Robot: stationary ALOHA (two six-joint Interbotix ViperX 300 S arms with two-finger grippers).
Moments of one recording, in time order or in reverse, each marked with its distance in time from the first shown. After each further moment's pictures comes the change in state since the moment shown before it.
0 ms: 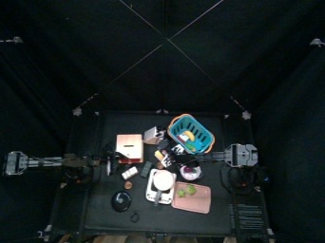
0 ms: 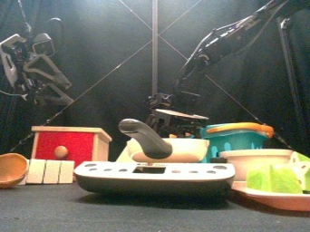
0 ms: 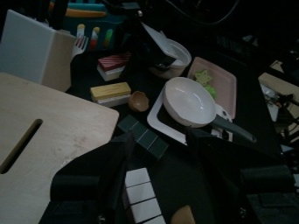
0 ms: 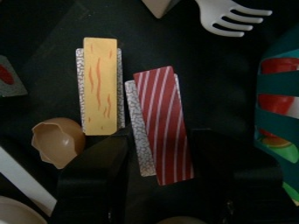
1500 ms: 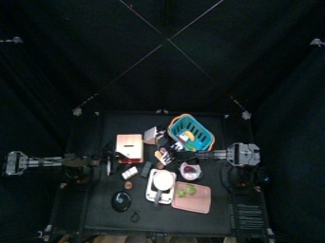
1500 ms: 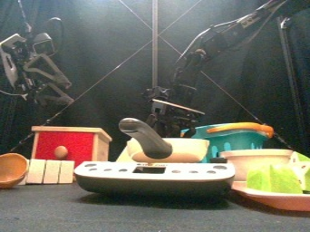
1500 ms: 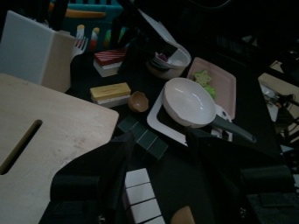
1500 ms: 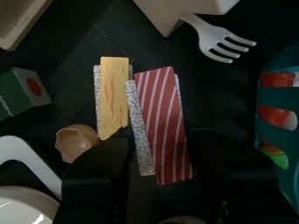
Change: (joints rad) left arm 0.000 0.000 -0.003 0.000 0.000 0.002; right arm 0.009 -0.028 -0.031 0.048 -0.008 -0.057
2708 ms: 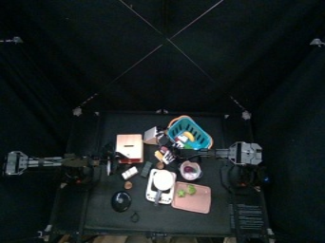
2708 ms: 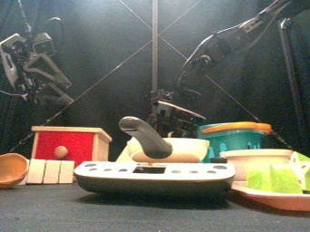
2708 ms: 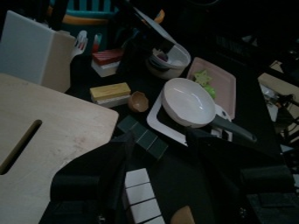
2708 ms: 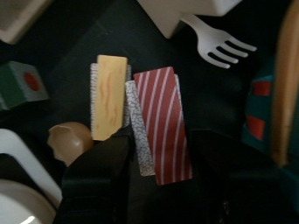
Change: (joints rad) left arm -0.002 0.000 0.002 0.000 0.000 0.000; right arm -0.077 -0.018 0.058 0.064 -0.114 -0.115
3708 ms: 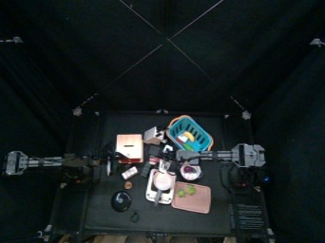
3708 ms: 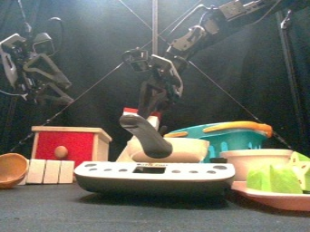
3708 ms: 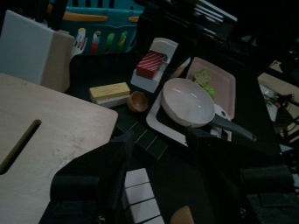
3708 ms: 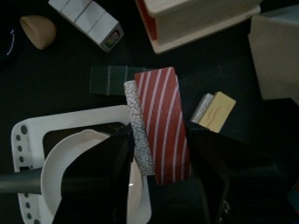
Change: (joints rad) left arm 0.000 0.002 0.000 0.000 0.000 -0.002; right arm 0.092 -0.048 -0.115 0.365 -0.055 -0.604
